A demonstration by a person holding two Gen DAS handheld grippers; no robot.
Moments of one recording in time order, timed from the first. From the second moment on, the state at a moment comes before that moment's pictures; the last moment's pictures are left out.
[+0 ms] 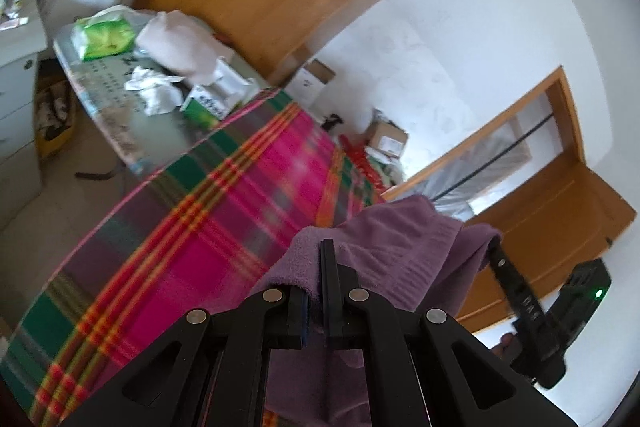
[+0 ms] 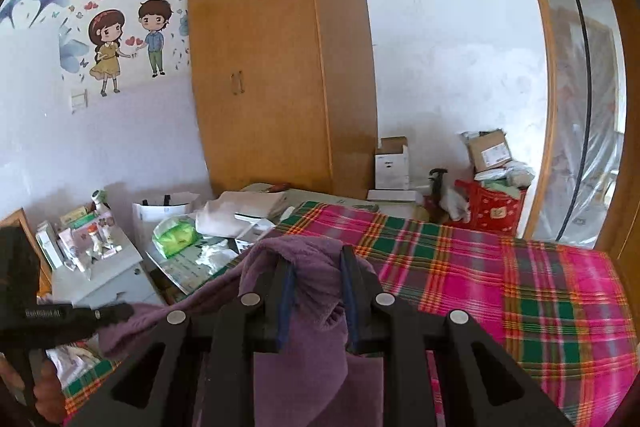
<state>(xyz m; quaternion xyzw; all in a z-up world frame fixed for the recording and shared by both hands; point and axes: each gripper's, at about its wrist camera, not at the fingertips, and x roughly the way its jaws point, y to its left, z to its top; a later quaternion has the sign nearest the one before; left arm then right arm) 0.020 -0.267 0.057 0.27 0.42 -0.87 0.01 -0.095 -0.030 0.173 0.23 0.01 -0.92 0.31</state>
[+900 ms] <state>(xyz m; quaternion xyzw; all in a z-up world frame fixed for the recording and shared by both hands) 0.053 -0.187 0.059 0.35 0.30 -0.88 -0.08 -0.051 0.089 0.111 0.36 0.03 -0.89 0.26</state>
